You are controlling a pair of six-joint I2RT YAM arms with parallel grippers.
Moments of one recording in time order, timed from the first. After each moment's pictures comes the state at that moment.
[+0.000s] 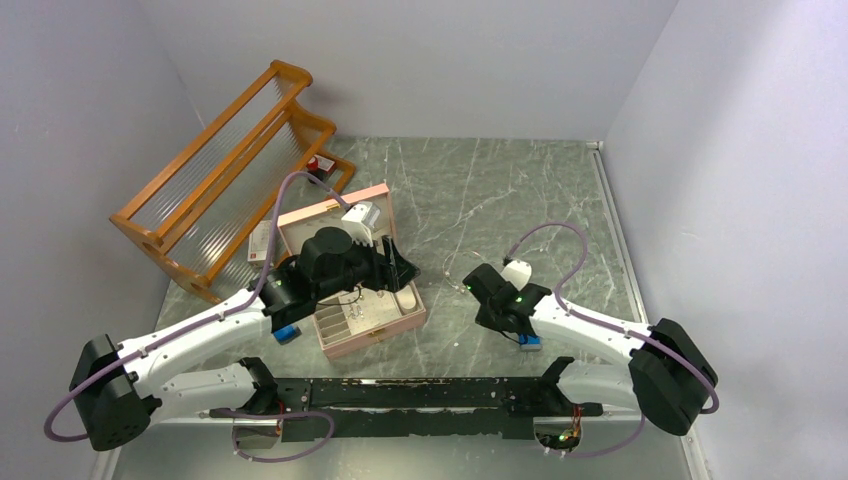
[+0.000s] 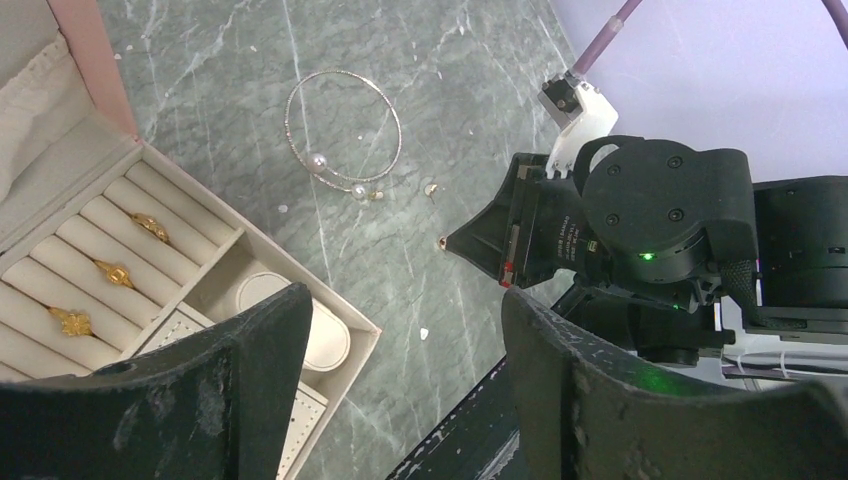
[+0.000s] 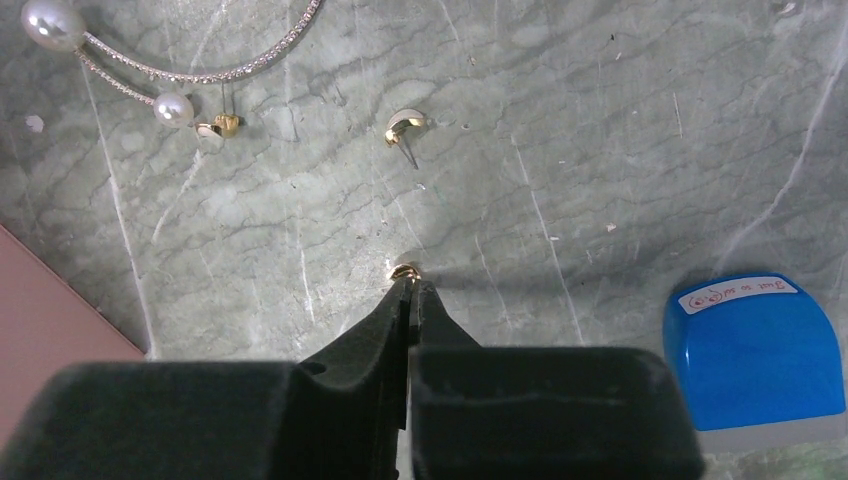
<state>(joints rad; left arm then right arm) -0.89 1.05 0.76 -0.07 0.00 -0.66 0.79 1.16 0.52 -0.55 0.37 1.06</state>
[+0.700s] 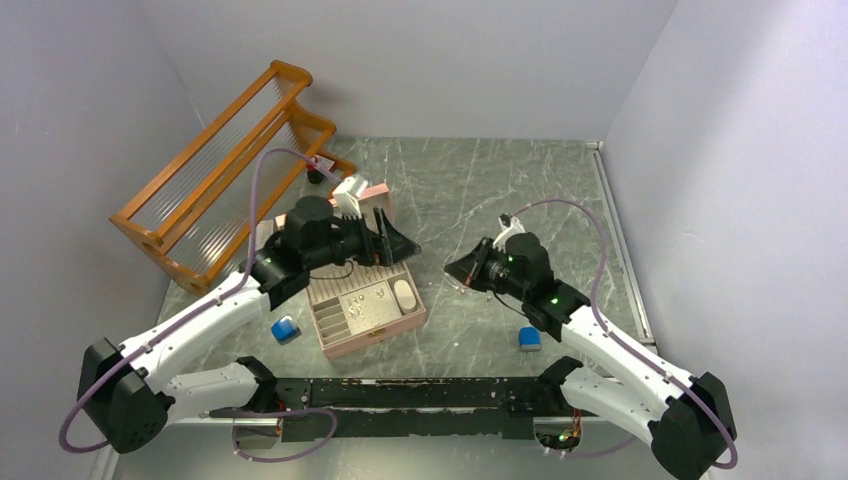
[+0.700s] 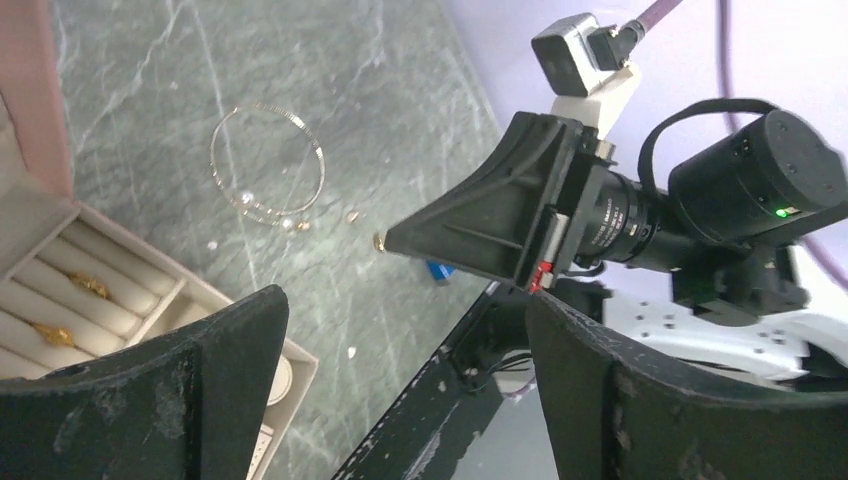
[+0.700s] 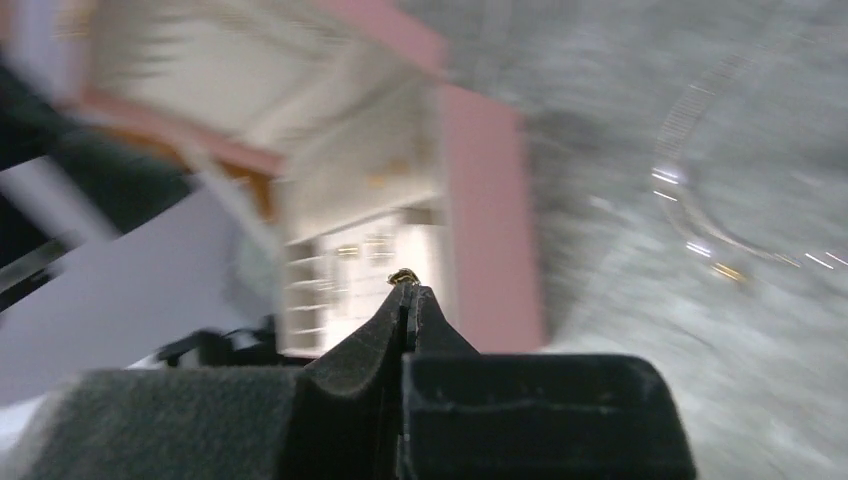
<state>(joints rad) -0.73 1.11 0.85 -0.07 0.27 -0.73 0.62 0.92 0.54 -0.13 -0.07 0.85</state>
